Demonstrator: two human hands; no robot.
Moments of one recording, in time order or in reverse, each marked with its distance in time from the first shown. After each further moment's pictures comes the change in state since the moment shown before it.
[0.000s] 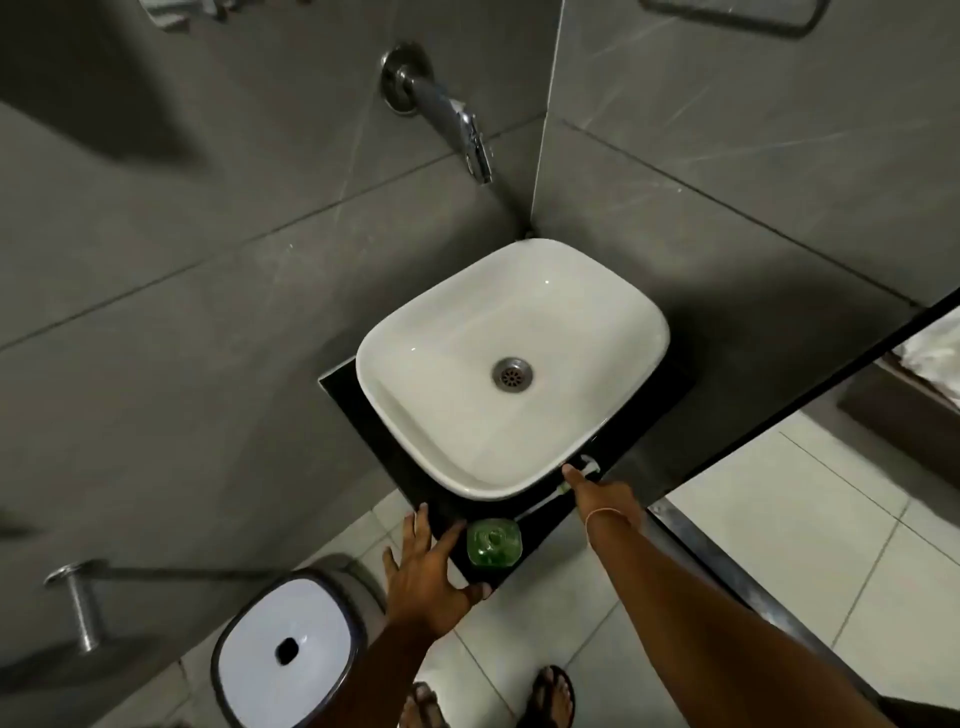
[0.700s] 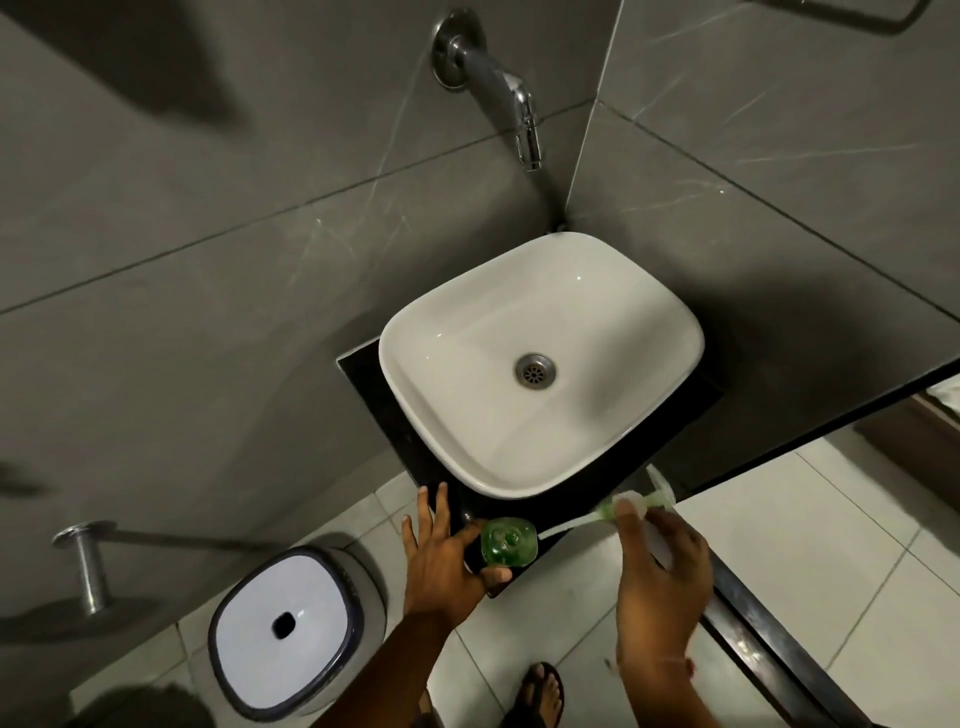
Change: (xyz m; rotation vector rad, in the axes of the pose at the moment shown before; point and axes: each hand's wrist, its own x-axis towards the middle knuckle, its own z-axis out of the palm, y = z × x) left_hand 0.019 -0.003 0.014 -0.005 0.195 0.090; right_hand -0.119 0.031 -0.034 0.801 0.253 -0.327
